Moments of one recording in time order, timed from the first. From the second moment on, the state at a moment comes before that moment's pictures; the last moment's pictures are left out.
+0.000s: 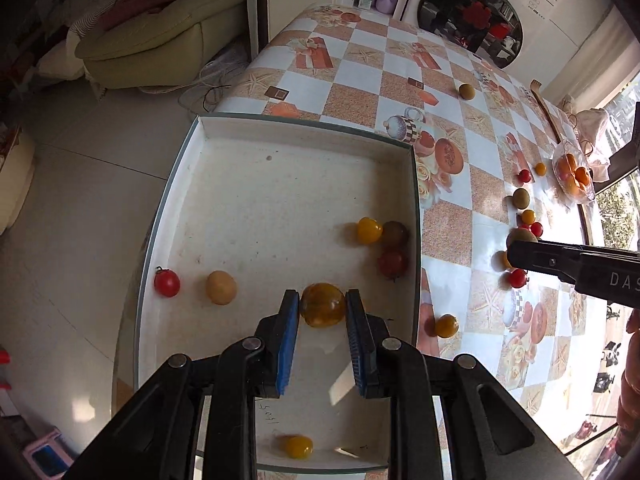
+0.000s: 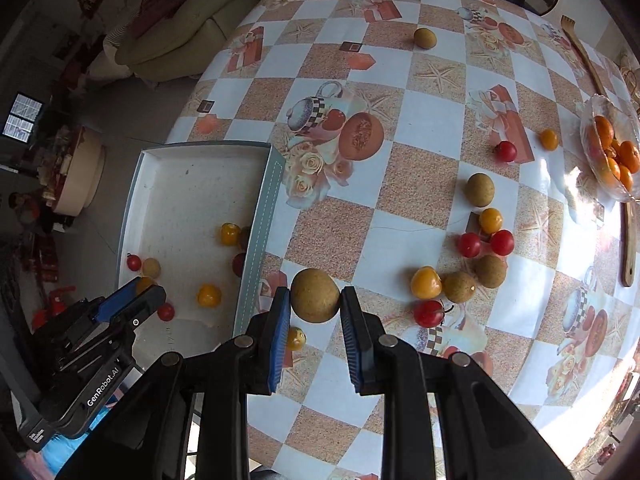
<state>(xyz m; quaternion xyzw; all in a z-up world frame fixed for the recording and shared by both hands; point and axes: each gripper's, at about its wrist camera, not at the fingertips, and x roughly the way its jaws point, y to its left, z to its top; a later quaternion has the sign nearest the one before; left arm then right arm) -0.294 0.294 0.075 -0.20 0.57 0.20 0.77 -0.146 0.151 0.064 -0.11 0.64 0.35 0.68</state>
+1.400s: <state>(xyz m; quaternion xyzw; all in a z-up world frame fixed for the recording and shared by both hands) -0.346 0.320 0.013 -0.19 0.61 0.27 0.72 -0.224 0.310 -0.003 -0.23 0.66 0.40 0.60</state>
